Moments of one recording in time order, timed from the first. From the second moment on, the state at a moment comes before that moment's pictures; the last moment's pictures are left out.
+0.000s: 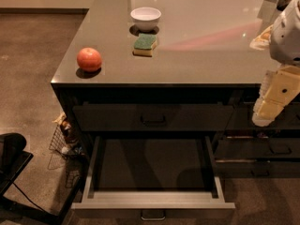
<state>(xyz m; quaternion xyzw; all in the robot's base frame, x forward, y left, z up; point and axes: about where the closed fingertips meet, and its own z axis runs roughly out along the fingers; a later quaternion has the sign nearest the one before) 0.438 -0.217 0.976 -0.60 0.78 -0.03 0.16</state>
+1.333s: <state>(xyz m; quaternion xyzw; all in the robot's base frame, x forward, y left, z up) 0.591 -0.180 0.985 -0.54 0.73 0.02 0.41</state>
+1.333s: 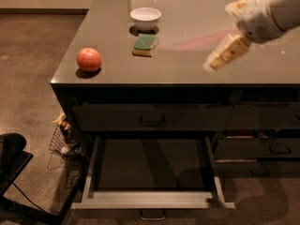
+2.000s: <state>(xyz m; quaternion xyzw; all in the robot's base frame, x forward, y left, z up) 0.705 -0.139 1.010 -0.45 0.75 -0.04 0.48</state>
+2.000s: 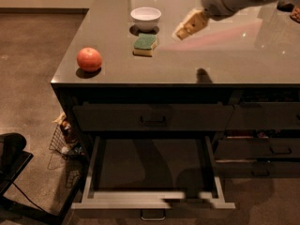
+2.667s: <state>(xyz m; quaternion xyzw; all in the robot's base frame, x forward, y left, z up) 0.720 -0.116 1.008 -0.44 0.77 -0.03 0.47</state>
